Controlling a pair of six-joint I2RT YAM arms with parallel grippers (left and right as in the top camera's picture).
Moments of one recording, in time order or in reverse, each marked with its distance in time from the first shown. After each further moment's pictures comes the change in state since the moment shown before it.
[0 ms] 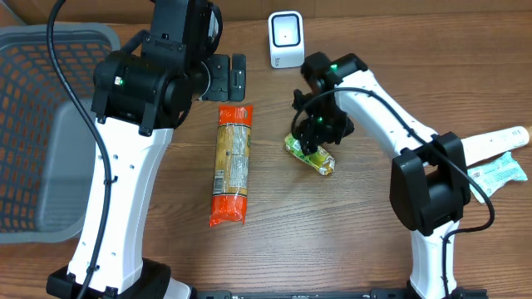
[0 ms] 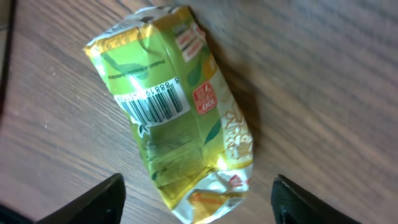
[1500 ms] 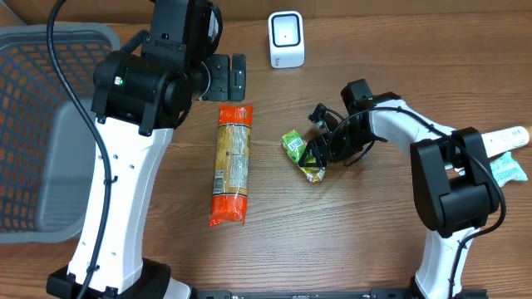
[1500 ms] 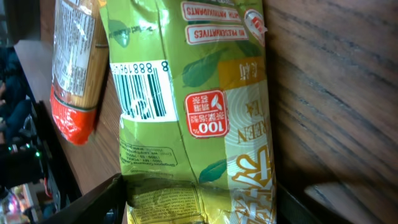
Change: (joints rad) left arm 0.000 0.000 0.000 0.000 0.000 0.000; right arm -0.145 -0.072 -0.505 0.516 -0.545 -0.054
